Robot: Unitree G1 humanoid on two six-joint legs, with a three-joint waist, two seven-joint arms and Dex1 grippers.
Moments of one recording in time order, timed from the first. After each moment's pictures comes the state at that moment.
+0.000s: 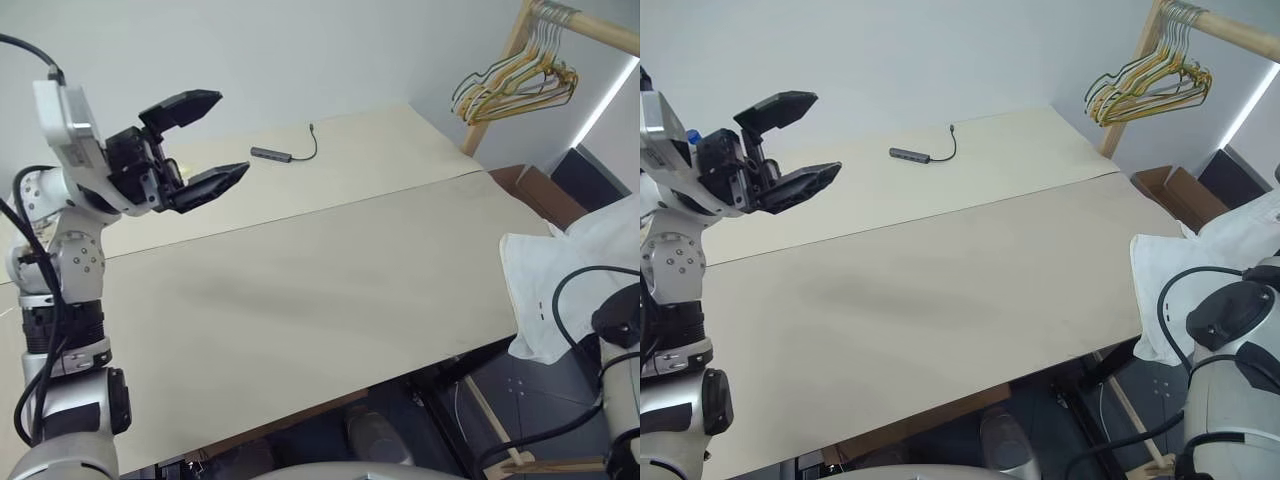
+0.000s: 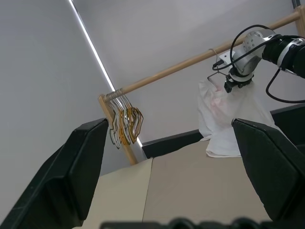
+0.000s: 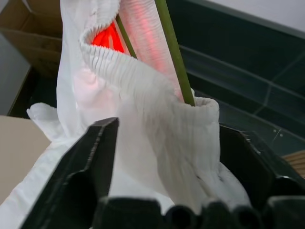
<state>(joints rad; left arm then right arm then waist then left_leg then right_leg) -0.62 0.66 0.27 0.01 -0.71 0.19 -1.22 -1.08 -0.79 -0.73 0.65 -0.03 1.13 -0.50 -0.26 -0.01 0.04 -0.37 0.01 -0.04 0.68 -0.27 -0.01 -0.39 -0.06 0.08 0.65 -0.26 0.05</state>
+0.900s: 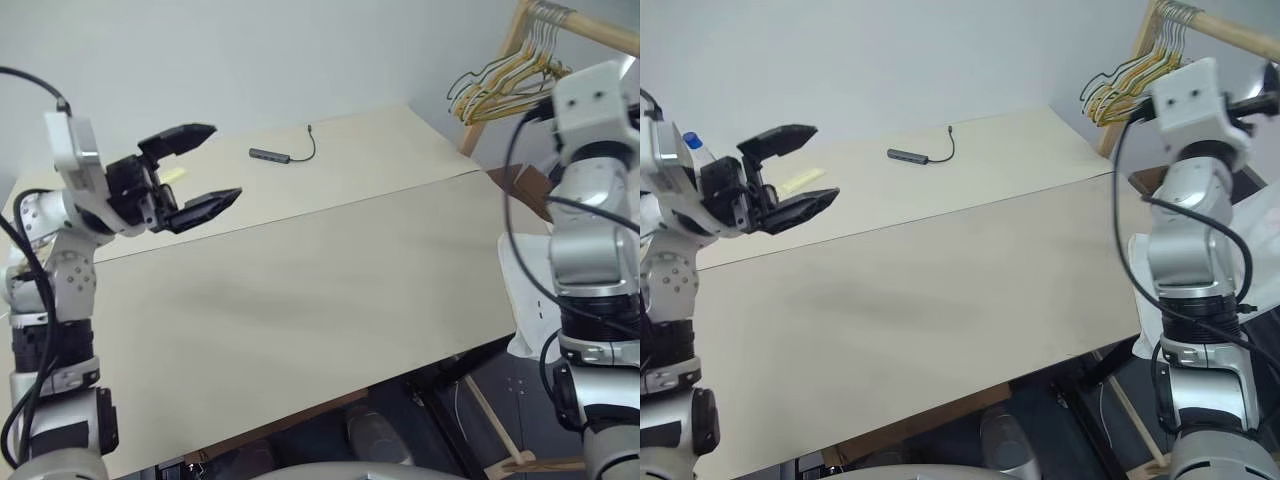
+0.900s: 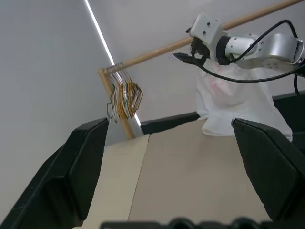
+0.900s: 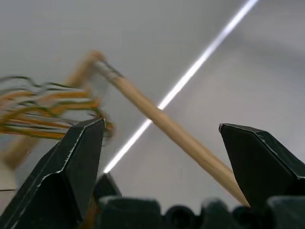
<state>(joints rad) -0.44 0.73 0.31 -0.04 -0.70 0.20 -1.20 -0.68 -0.67 0.05 -0.07 -0.29 0.55 -0.06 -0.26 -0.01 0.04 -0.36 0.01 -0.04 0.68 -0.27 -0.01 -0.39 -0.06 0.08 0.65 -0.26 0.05</state>
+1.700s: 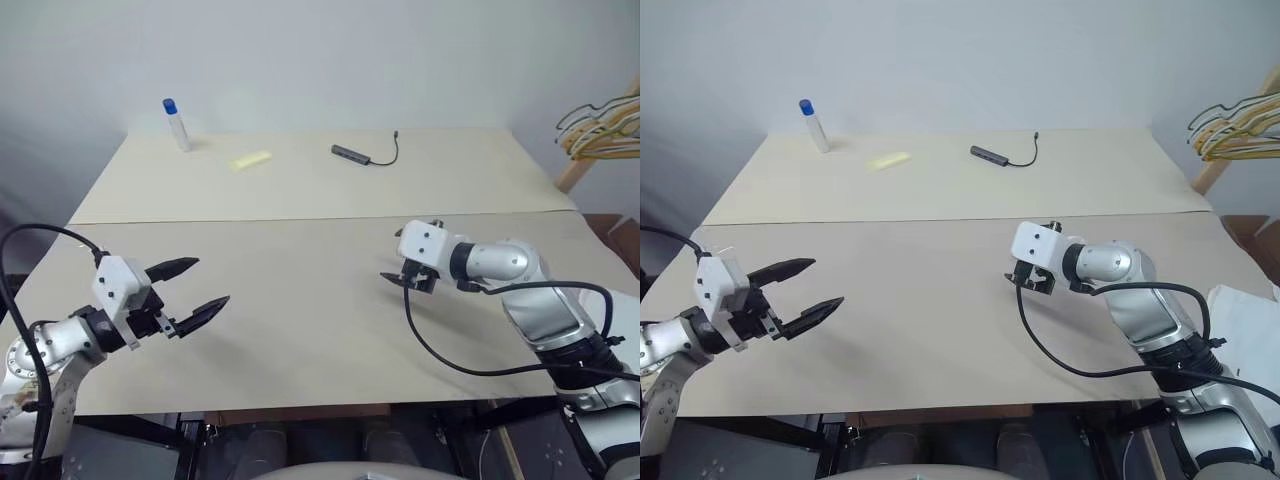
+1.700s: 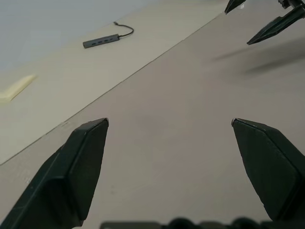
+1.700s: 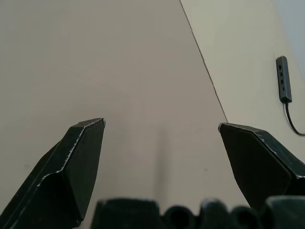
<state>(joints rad) 0.20 0.72 0.35 -0.38 -0.51 0.27 -0.90 -0.48 -0.75 0.31 -0.16 -0.07 0.39 0.83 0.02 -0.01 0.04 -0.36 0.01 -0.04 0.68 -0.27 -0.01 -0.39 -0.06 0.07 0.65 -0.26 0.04</state>
